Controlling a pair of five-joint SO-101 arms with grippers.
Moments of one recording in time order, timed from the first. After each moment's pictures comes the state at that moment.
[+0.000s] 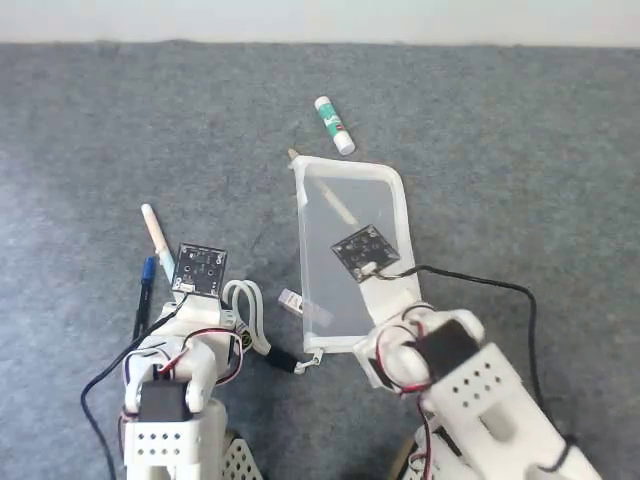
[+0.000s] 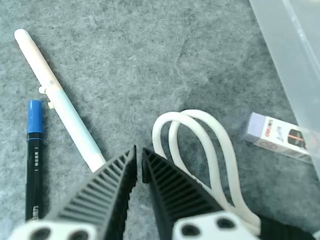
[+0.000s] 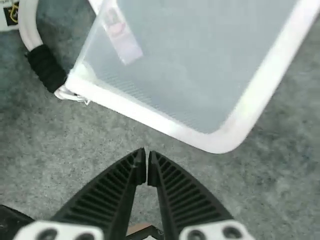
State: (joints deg) left arm -6.9 -100.6 97.1 68.0 -5.1; right arm -38.8 -54.1 58.5 78.9 -3.7
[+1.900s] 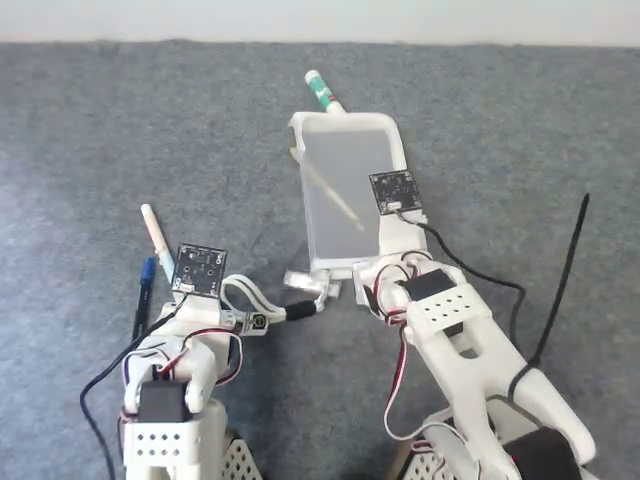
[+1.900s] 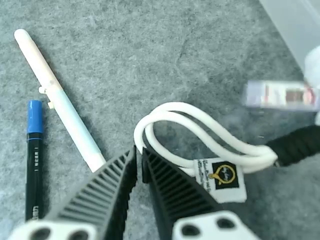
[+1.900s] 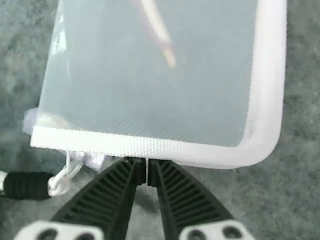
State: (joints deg) left arm -6.9 -100.6 97.1 68.0 -5.1; right arm -25.1 -25.7 58.5 36.0 -11.1
